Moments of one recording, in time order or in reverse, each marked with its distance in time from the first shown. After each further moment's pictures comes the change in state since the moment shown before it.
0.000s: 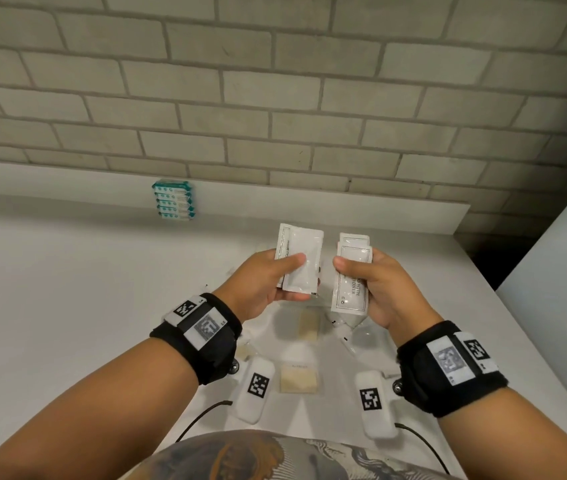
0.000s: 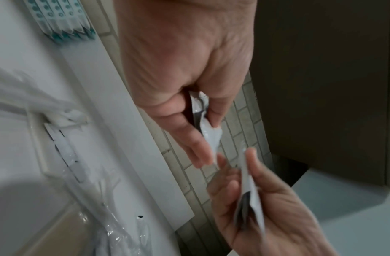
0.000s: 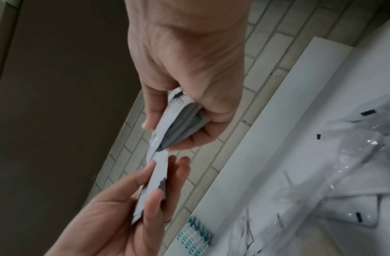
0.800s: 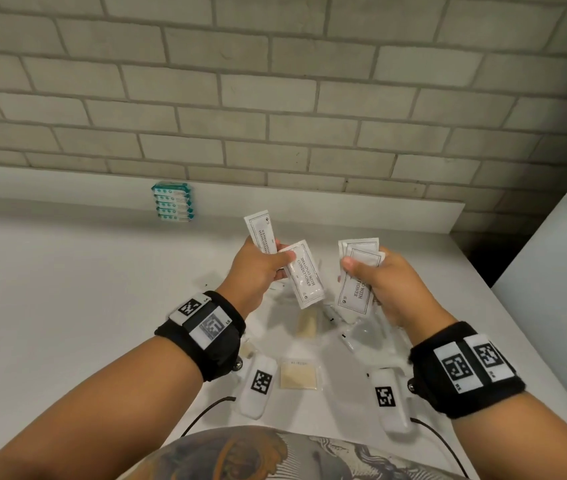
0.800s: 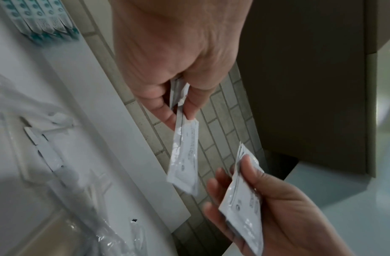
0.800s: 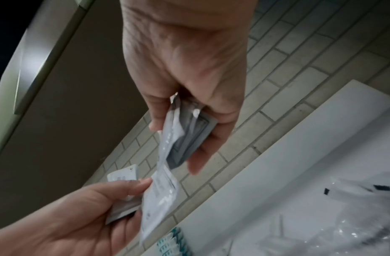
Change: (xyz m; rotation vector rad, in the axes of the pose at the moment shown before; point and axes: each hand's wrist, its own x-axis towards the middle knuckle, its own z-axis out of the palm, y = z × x) left_hand 0.014 -0.006 -0.005 0.067 0.299 0.194; right_hand -0.012 -0.008 -0.014 -0.534 0.090 -0.184
